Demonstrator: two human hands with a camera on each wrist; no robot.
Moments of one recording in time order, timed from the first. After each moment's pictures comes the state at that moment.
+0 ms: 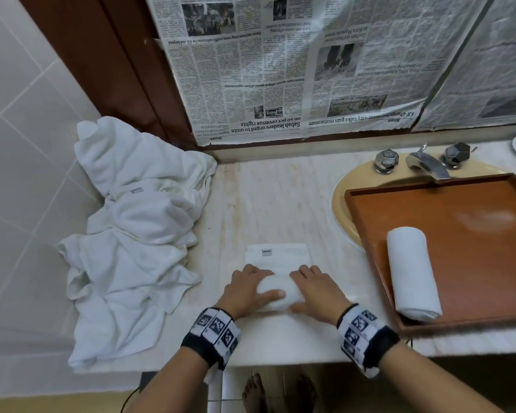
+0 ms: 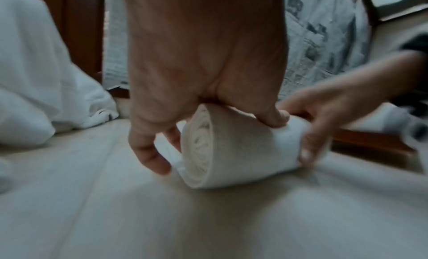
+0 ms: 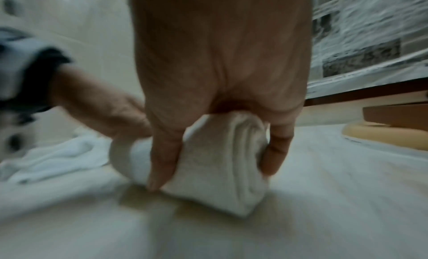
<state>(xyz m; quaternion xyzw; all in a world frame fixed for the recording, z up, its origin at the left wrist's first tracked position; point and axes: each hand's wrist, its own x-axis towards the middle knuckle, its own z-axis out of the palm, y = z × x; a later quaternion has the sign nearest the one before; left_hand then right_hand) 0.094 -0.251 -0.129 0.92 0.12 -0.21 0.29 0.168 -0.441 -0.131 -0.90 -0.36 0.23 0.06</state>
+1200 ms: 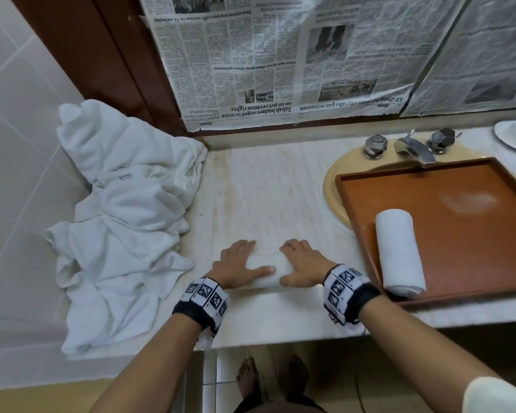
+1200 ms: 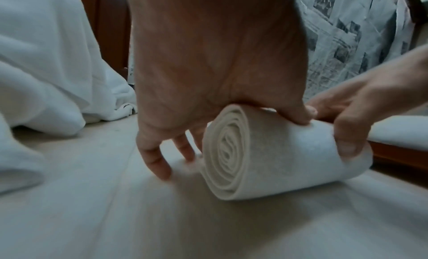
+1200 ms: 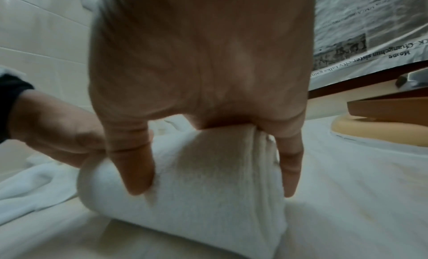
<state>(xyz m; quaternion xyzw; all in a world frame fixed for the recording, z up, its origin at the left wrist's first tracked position) 0.109 -0.233 -0.130 0.91 0.15 -0.26 0.29 0.186 -0.426 -0.106 -0.88 -0.33 0.34 0.07</state>
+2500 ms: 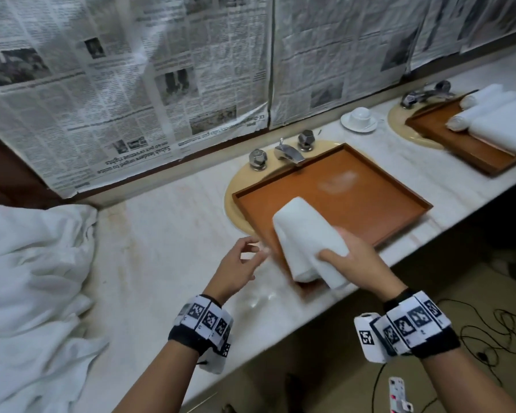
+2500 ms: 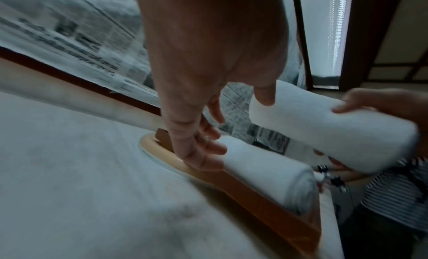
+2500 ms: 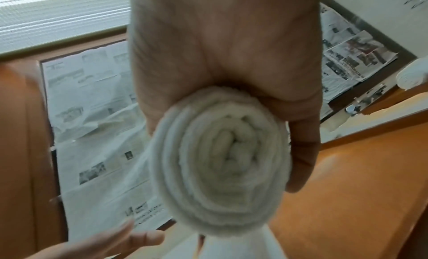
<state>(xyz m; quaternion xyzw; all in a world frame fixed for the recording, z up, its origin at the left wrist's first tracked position) 0.174 -0.400 -0.077 0.78 0.03 -0.18 0.60 0.151 -0.670 -0.033 -0.91 0.02 0.08 0.41</state>
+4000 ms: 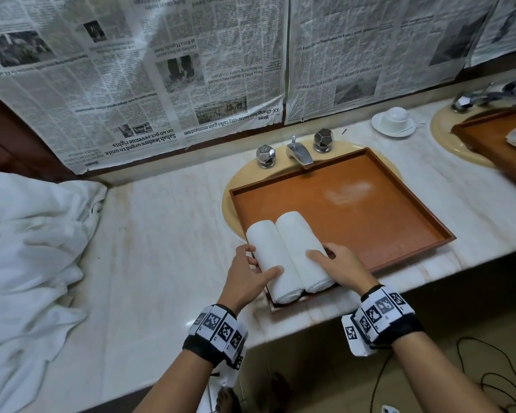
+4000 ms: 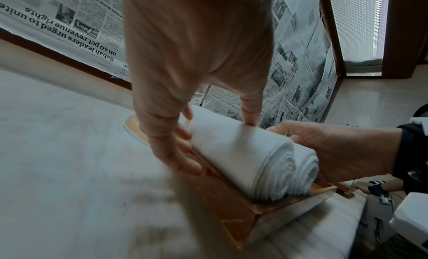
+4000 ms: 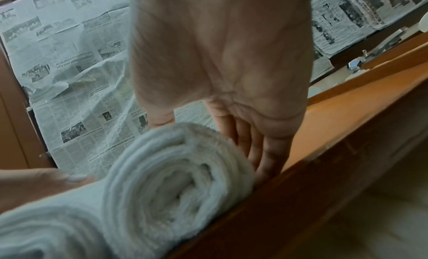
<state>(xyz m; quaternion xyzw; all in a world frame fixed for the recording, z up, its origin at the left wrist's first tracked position) 0.178 -0.498 -0.103 0.80 0.18 -0.11 0.56 0.232 -0.727 -0.092 -0.89 0.01 0.21 0.41</state>
